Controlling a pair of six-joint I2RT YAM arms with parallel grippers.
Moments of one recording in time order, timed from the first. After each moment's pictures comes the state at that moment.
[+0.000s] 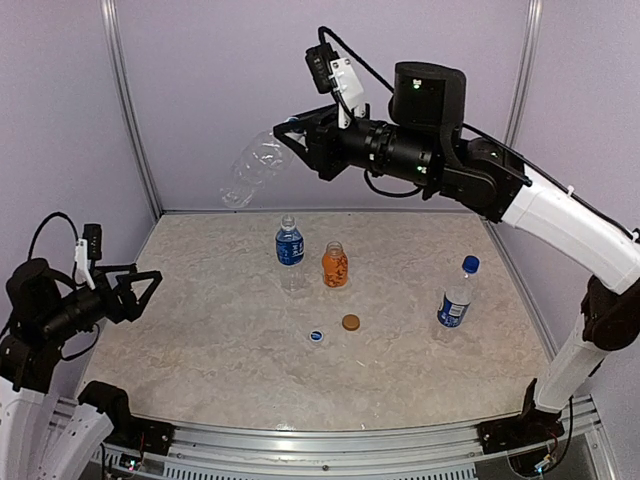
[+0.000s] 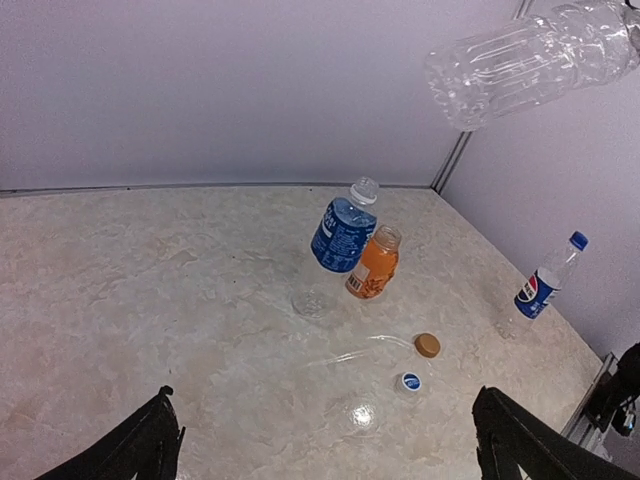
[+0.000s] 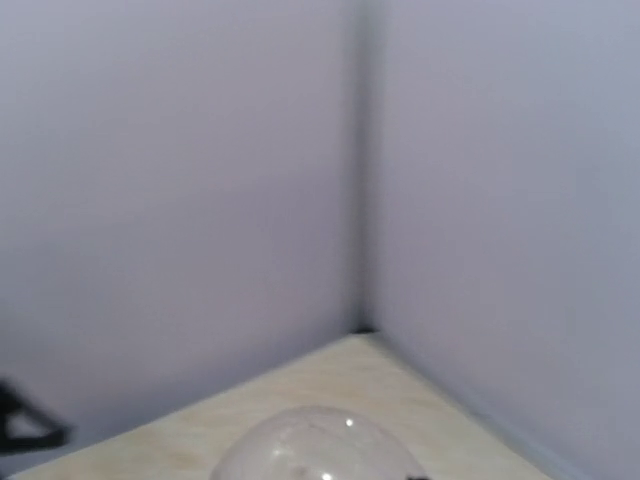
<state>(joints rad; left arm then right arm) -0.11 0.24 0.57 -0.51 0.44 -0.27 1.08 1.61 1.89 -0.25 0.13 -0.03</state>
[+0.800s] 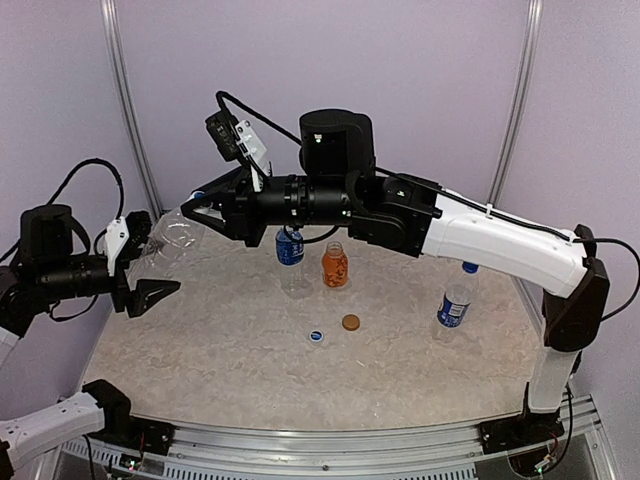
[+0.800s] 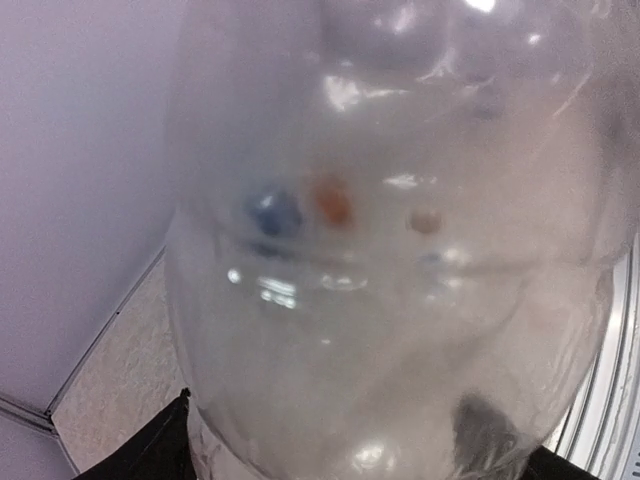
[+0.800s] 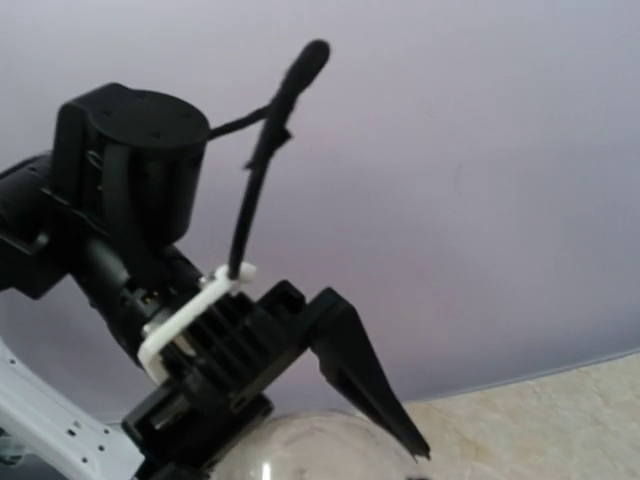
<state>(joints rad) -0.41 0.64 0.96 -0.76 0.42 0.52 1.21 1.90 2.00 -0.13 -0.26 0.07</state>
